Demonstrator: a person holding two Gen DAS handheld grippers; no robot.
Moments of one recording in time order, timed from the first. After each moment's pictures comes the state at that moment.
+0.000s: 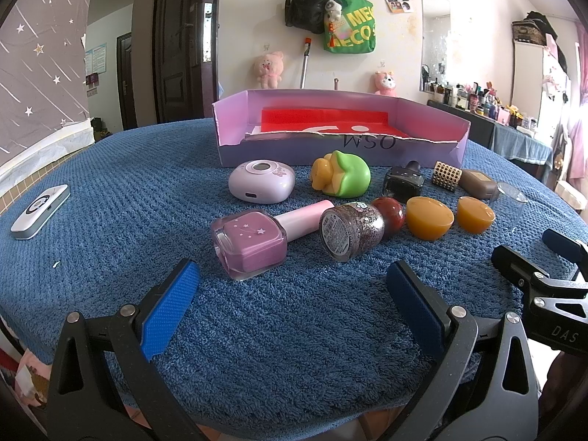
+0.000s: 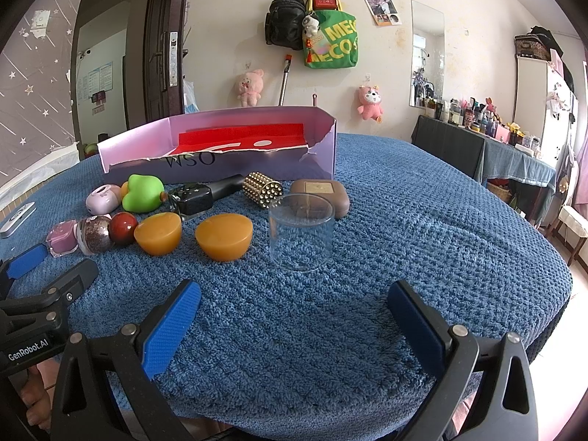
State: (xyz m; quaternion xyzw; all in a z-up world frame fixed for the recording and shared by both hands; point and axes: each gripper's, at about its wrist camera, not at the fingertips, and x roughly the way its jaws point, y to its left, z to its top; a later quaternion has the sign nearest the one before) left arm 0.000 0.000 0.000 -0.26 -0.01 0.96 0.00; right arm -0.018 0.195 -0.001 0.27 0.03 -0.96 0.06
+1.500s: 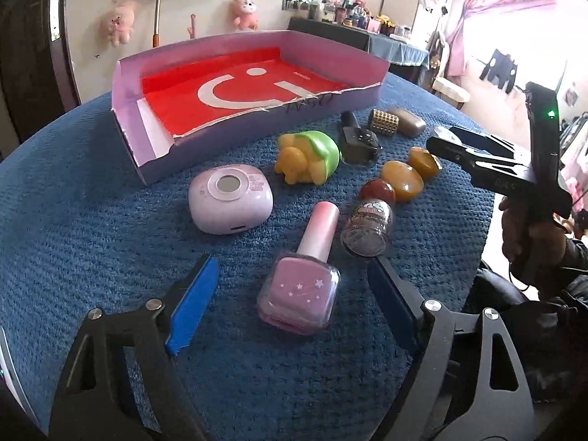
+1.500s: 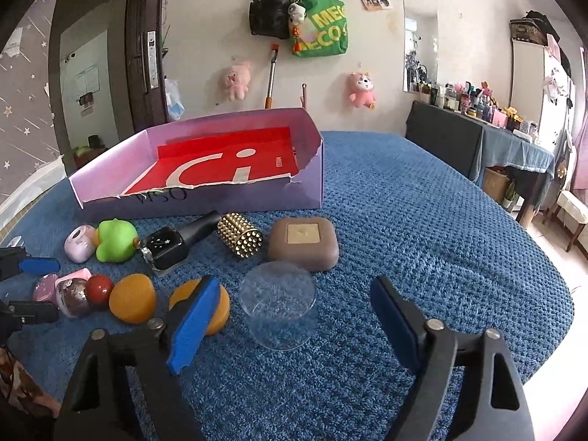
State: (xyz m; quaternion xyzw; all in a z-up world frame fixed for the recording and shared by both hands) left arm -0.068 -0.060 0.027 -0.41 0.08 0.86 0.30; right arm -0.066 0.202 0.024 0.30 0.01 -0.95 0.04
